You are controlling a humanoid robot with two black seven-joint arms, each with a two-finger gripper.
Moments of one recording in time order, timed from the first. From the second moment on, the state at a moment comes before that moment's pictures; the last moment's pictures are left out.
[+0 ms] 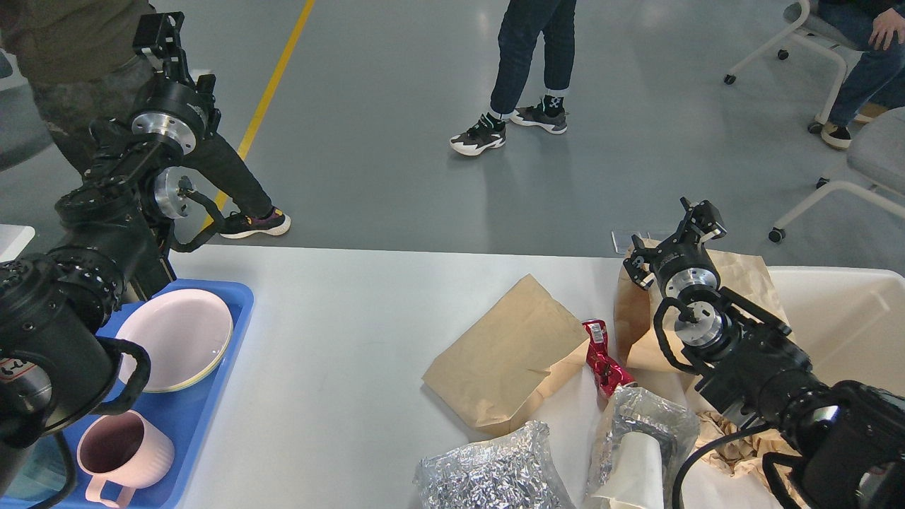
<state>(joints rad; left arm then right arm) -1.22 0.11 -0.39 0.02 0.01 -0.12 -0.42 0.81 -0.07 0.54 0.23 0.30 0.14 0.34</state>
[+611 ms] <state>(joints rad) -1.12 0.08 -0.39 0.02 0.02 -0.12 -0.56 0.81 -0.07 0.54 0.23 0.30 0.14 0.34</state>
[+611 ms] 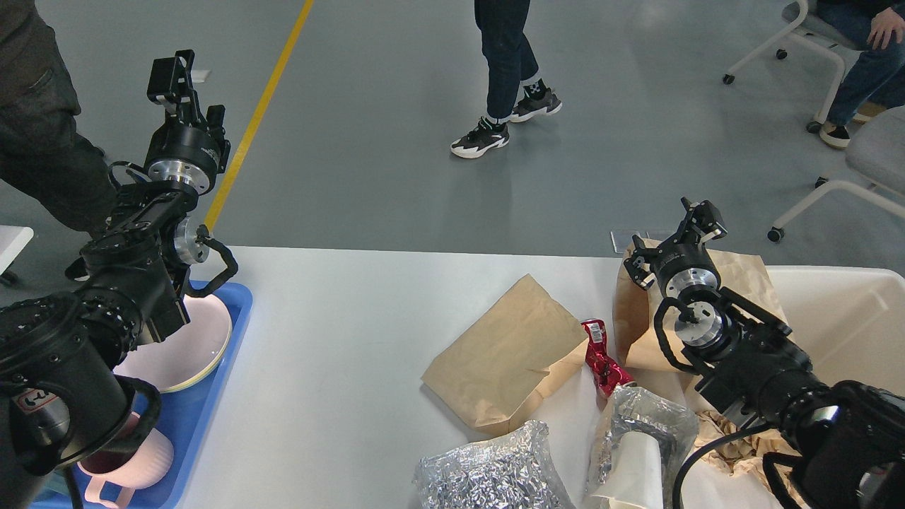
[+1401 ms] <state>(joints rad) -0.98 0.08 -0.39 0.02 0.02 -0.12 -0.82 0.81 -0.07 0.54 0.23 0.30 0.14 0.34</state>
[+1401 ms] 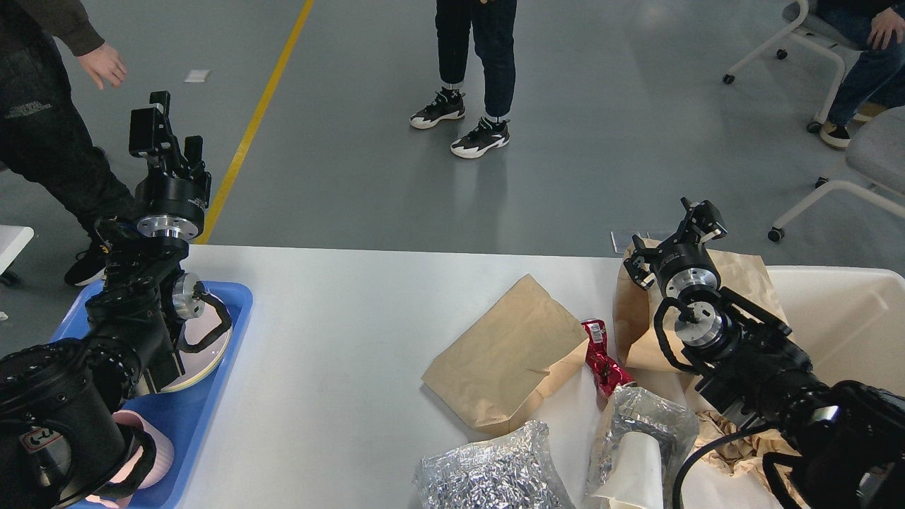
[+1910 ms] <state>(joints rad) -0.93 0.06 -0.39 0.02 0.02 -0.12 -0.82 0.81 -0.07 0.54 0.23 0.30 0.14 0.34</state>
